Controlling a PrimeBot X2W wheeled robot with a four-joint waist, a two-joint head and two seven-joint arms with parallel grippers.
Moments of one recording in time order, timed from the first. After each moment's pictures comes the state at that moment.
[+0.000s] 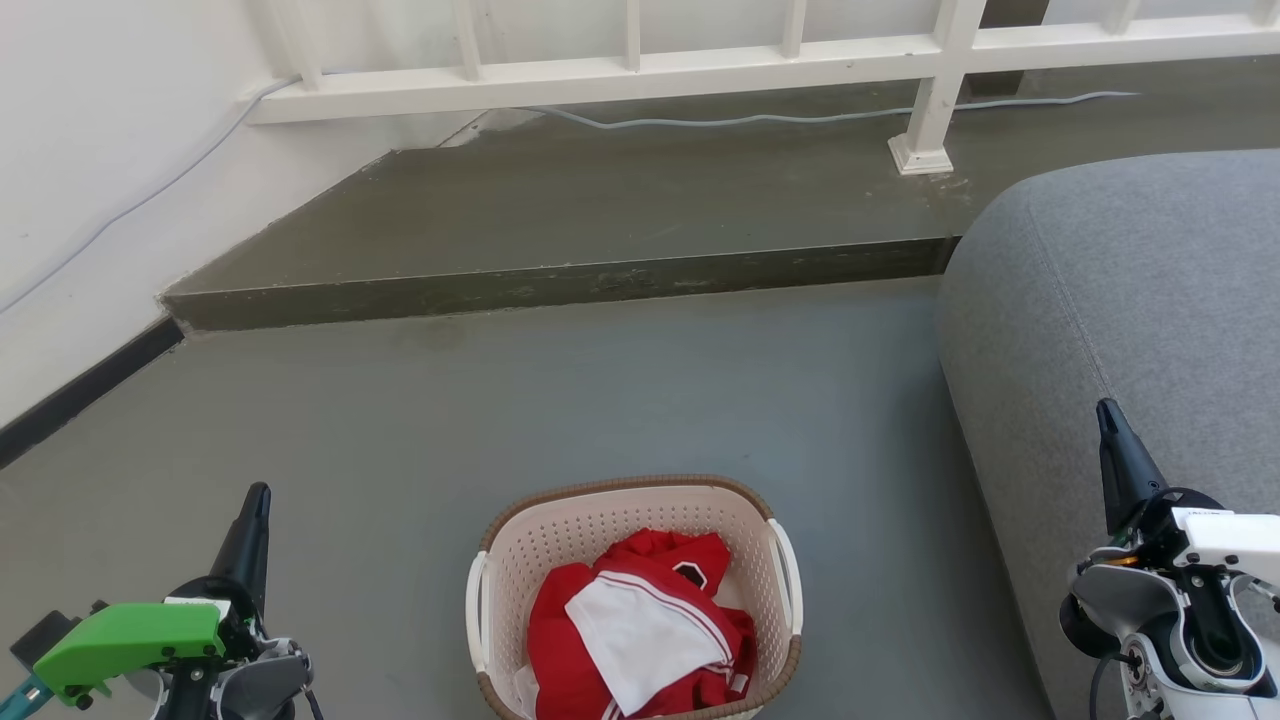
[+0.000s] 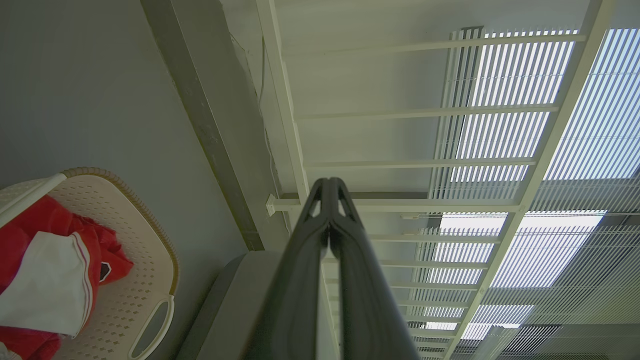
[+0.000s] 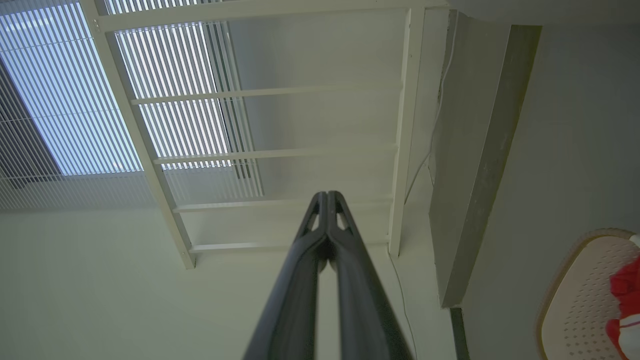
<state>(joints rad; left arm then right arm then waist) -0.06 0.05 0.06 0.27 -1.64 -0.12 0.10 -0.05 -0.07 -0.08 0.27 1.66 0.12 0.06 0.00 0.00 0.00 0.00</state>
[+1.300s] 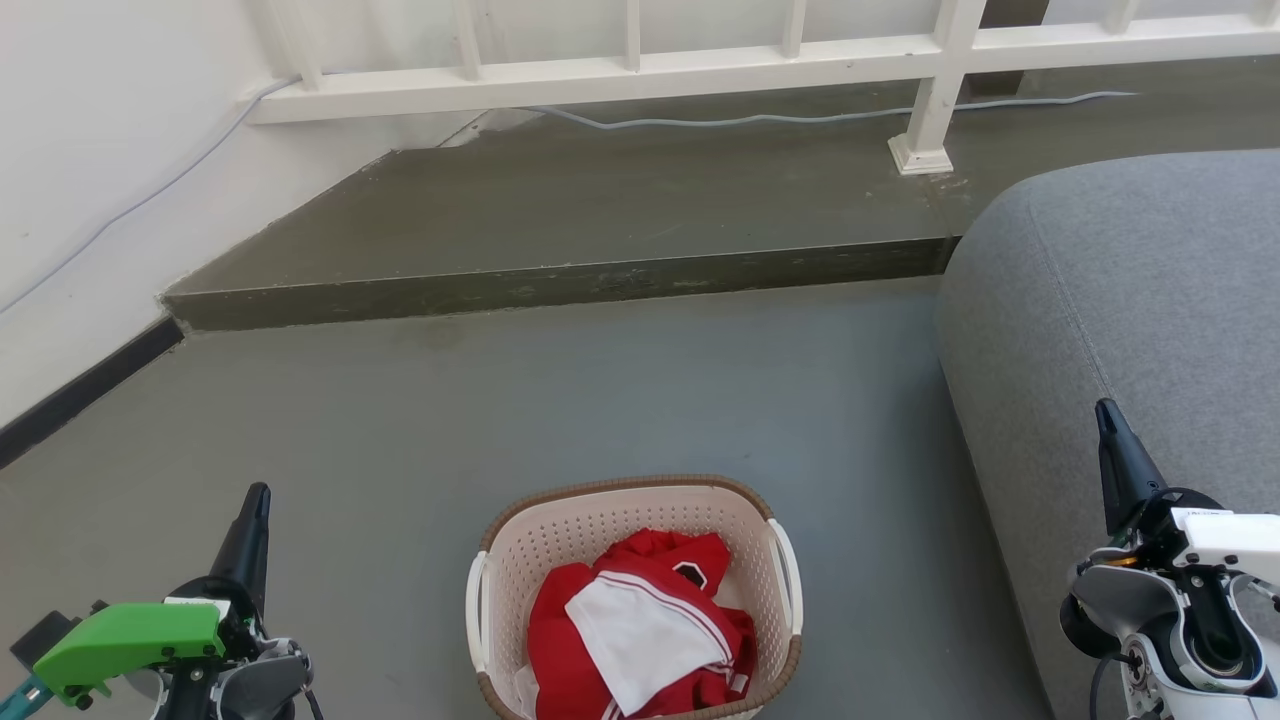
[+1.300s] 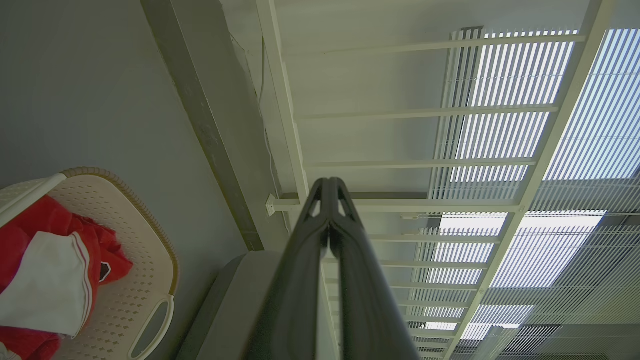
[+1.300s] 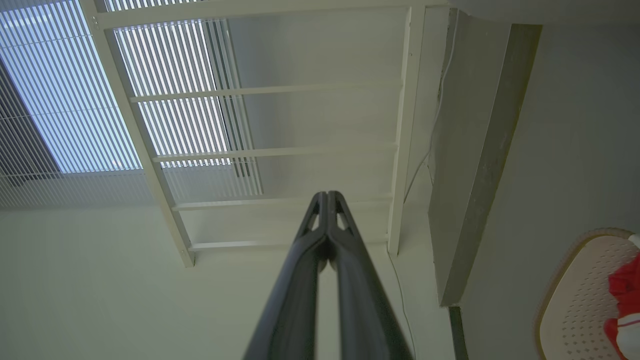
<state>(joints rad) -0.06 0.05 0.06 0.27 -1.64 -0.12 0.10 -0.05 -0.07 -0.09 0.27 1.65 0.12 0.07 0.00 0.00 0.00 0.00</state>
